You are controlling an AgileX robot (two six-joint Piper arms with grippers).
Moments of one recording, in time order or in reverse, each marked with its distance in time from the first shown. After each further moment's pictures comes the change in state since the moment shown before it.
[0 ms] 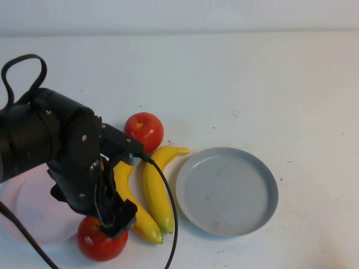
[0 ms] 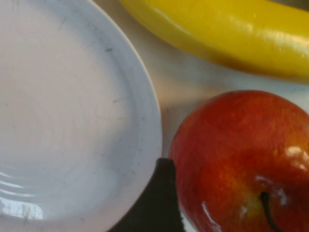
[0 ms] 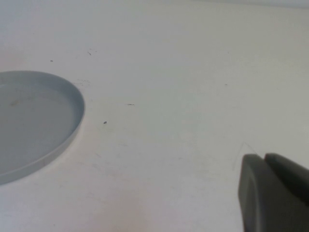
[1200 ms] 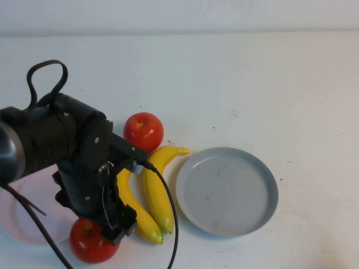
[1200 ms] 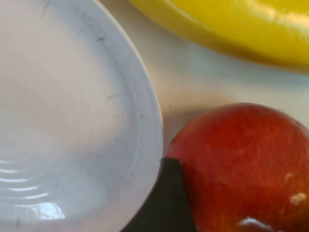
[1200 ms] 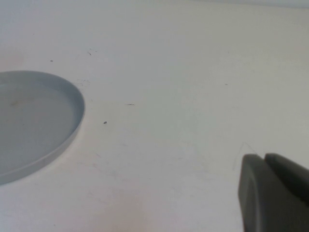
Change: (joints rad) right arm 0.000 0.000 0.000 0.002 0.000 0.000; left arm 0.000 0.074 -0.010 0.006 0.020 0.011
